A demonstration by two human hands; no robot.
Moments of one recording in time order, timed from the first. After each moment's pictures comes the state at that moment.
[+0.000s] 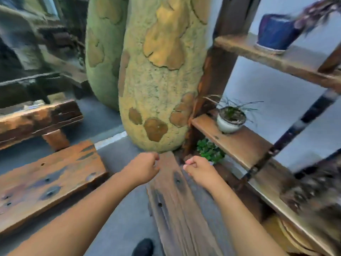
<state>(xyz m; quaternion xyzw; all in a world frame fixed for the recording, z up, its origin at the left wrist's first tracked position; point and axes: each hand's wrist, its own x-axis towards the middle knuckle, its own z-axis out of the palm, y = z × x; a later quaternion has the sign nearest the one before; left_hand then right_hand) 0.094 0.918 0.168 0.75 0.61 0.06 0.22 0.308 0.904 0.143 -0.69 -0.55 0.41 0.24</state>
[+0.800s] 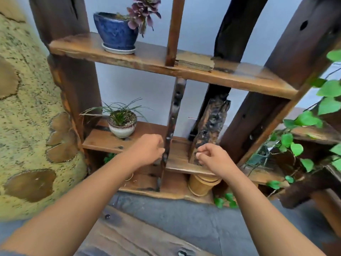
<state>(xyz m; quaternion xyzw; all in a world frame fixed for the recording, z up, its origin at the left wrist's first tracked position) 0.380 1.006 0.235 0.95 0.21 0.04 0.24 0.528 0.803 0.212 -0.87 -0.28 0.17 0.38</state>
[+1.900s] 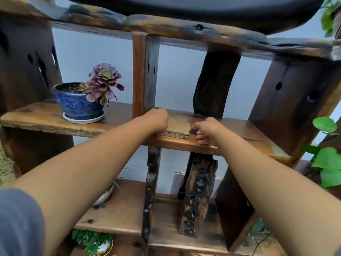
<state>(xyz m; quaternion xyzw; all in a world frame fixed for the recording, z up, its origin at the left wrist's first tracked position) 0.646 1.080 0.439 0.95 0.26 0.10 0.13 0.758 0.937 0.423 -0.85 -0.17 0.17 0.47</state>
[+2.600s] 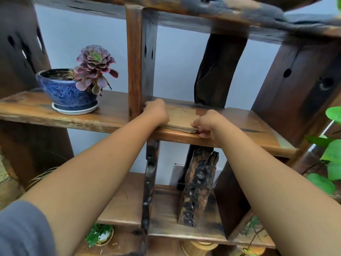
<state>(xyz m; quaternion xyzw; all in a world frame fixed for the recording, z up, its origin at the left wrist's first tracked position) 0.674 1.089 0.417 0.90 0.34 0.14 0.24 0.766 0.948 0.415 -0.88 -0.14 0.16 0.43</state>
